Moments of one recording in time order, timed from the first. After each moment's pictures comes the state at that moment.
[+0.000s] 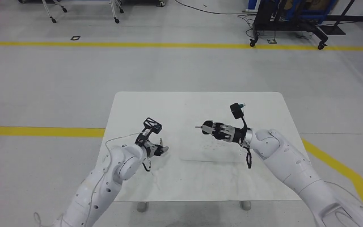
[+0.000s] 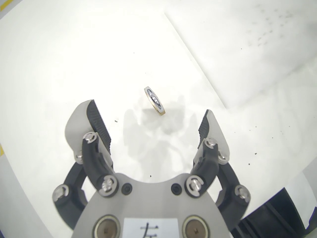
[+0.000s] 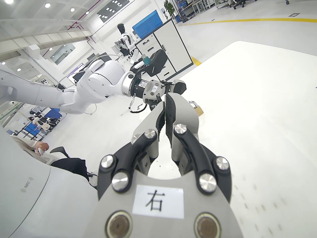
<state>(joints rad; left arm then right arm) 1.21 -1.11 -0.99 -1.64 1.08 -0.06 -0.81 -0.98 -1.00 0.83 -1.13 -0.10 -1.01 0.37</state>
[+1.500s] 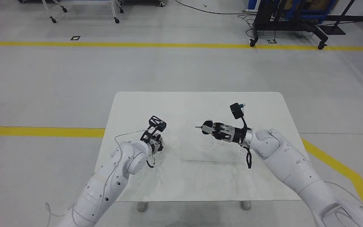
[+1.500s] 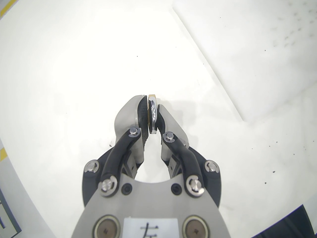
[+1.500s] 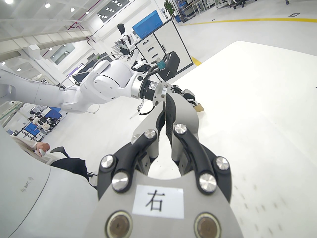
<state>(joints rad) 1.15 -1.16 -0.94 -1.54 1.15 -0.05 -0.84 -0.98 -1.00 0.83 -1.13 -0.10 -1.01 0.37</state>
